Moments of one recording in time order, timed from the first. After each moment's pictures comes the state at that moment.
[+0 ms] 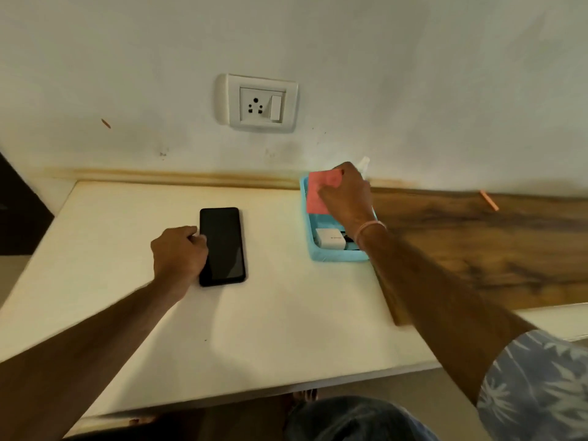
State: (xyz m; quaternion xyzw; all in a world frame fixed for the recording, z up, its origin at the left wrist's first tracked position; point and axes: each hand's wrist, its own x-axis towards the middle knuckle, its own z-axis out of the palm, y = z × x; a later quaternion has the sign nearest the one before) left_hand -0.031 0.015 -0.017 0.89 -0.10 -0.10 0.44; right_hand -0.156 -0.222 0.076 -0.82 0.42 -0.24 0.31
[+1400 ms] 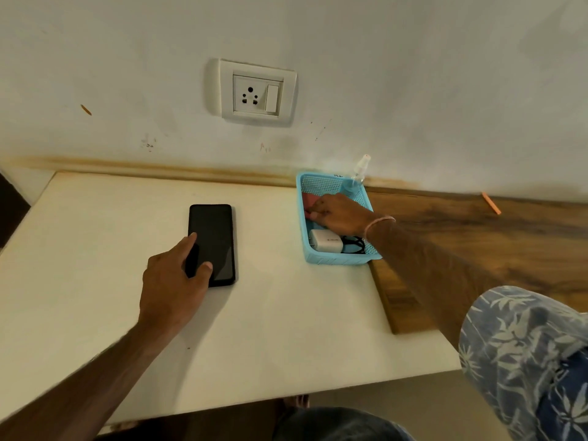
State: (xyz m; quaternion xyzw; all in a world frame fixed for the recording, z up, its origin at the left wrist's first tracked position) left_hand -0.083 0.033 -0.023 0.88 -0.17 -0.12 0.44; right_hand -0.162 -0.291 0.029 -0.96 0.20 0.11 0.15
